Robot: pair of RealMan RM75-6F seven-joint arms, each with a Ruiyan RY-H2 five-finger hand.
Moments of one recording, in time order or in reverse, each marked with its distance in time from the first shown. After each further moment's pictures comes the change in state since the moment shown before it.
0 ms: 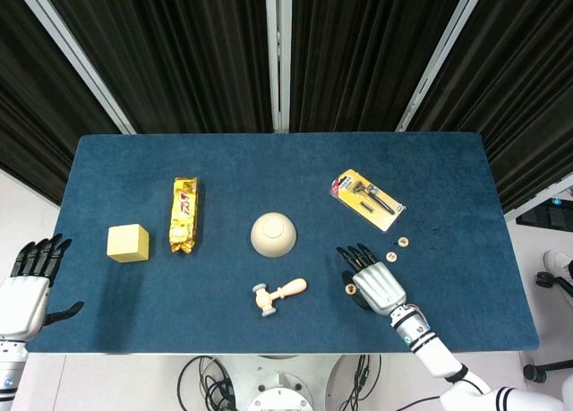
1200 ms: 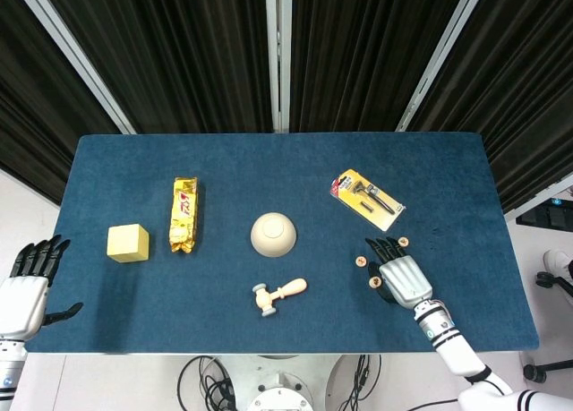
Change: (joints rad) left arm -0.001 0.010 -0.002 -0.013 -0.026 -0.026 -0.006; right arm -0.021 0.100 0.003 -0.033 0.079 0.012 0.033
